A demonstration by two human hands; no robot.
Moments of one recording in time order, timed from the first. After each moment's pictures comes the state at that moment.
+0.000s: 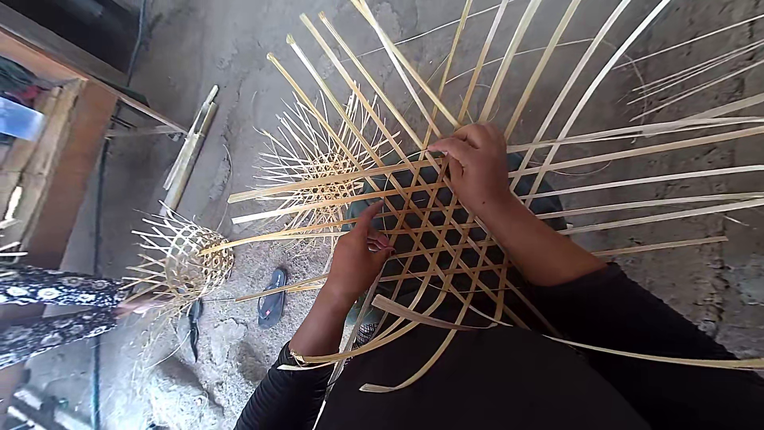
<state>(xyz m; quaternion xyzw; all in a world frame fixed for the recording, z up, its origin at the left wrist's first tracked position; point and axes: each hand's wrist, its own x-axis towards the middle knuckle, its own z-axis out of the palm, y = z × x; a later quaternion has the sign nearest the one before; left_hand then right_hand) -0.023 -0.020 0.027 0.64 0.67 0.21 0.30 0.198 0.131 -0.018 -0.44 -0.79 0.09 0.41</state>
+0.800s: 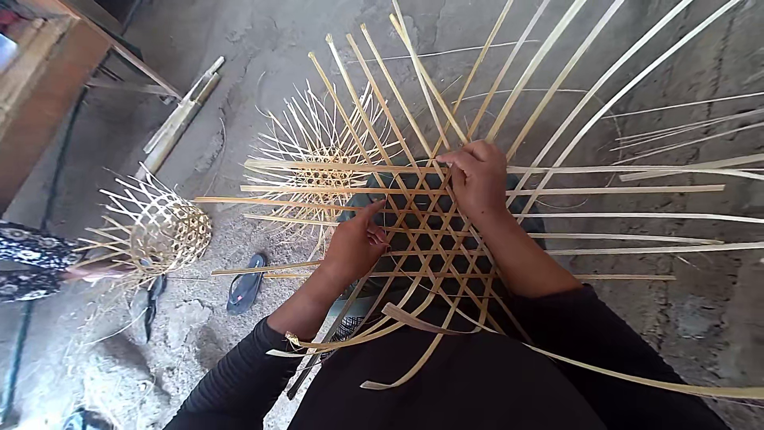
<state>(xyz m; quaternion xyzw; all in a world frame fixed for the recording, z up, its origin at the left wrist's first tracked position) -0.018 -0.014 0.043 0.59 0.70 0.18 0.36 0.200 0.133 -0.015 -0.45 -0.80 0.11 0.38</state>
